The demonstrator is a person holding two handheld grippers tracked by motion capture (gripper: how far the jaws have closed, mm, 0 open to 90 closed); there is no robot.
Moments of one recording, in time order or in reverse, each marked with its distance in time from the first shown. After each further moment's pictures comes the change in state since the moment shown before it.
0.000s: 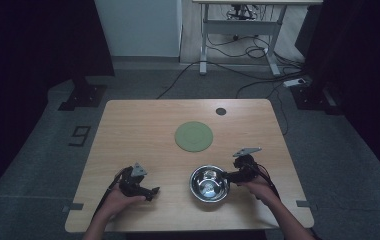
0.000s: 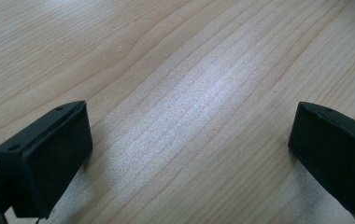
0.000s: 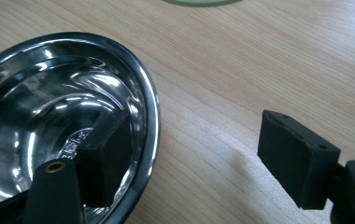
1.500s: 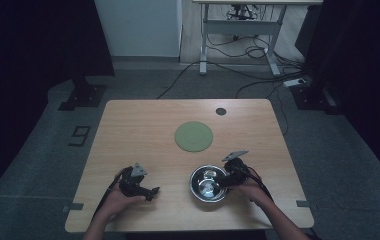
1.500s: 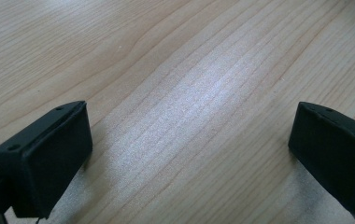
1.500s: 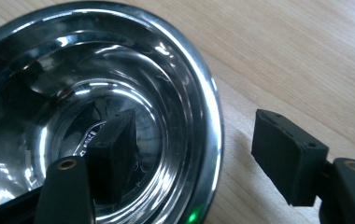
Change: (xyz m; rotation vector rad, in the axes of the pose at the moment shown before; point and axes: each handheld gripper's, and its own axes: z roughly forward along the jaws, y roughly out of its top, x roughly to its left) left arm 0.000 0.000 0.000 0.000 0.000 0.000; right arm 0.022 0.002 0.022 0.080 0.025 -0.069
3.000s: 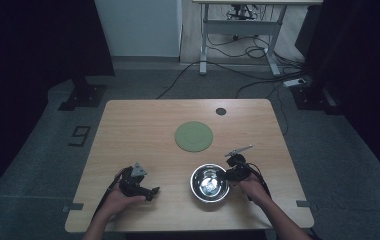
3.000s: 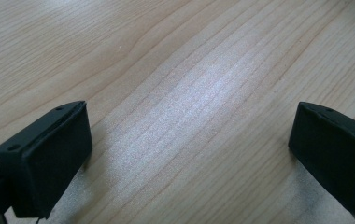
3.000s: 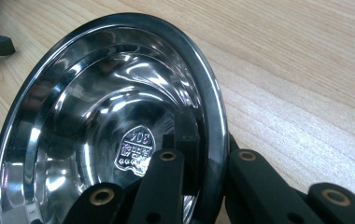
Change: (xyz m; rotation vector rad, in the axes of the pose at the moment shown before) left arm 0.000 0.000 0.000 0.000 0.001 -0.001; right arm -0.015 0.004 0.000 0.023 0.161 0.156
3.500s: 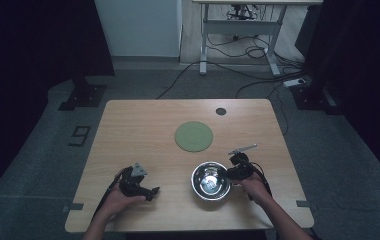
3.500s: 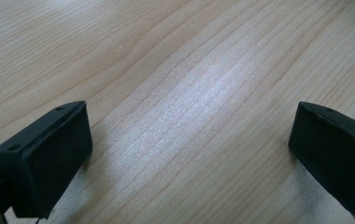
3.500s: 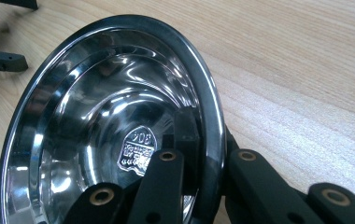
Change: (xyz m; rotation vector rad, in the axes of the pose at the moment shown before) left arm 0.000 0.000 0.000 0.000 0.000 0.000; right arm -0.005 0.000 -0.006 -0.044 0.028 0.050
